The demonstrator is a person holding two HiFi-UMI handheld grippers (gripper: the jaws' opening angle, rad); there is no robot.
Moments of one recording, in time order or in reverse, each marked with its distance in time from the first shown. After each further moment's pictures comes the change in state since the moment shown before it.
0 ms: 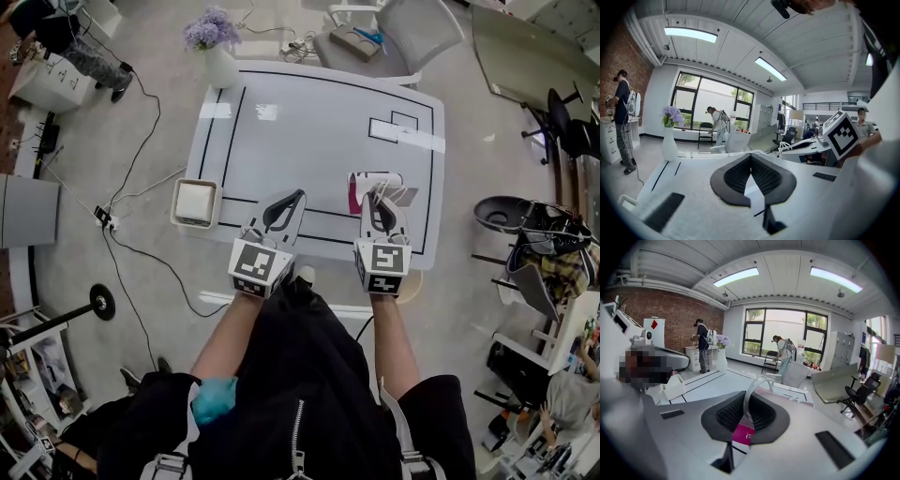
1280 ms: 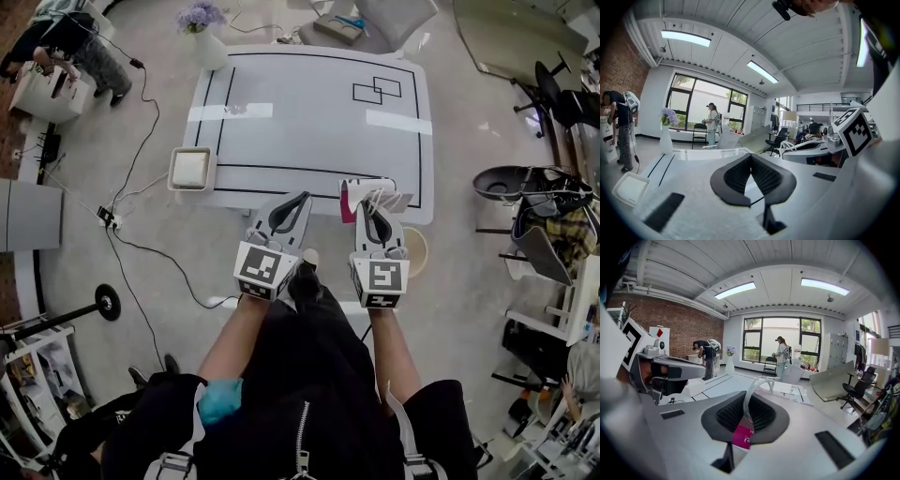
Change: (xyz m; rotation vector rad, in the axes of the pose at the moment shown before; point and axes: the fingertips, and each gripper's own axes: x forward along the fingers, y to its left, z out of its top) left arm -0.075 -0.106 -0.022 0.007 -0.026 -0.055; right arm -0.139 0.040 -0.047 0.042 -0.104 -0.006
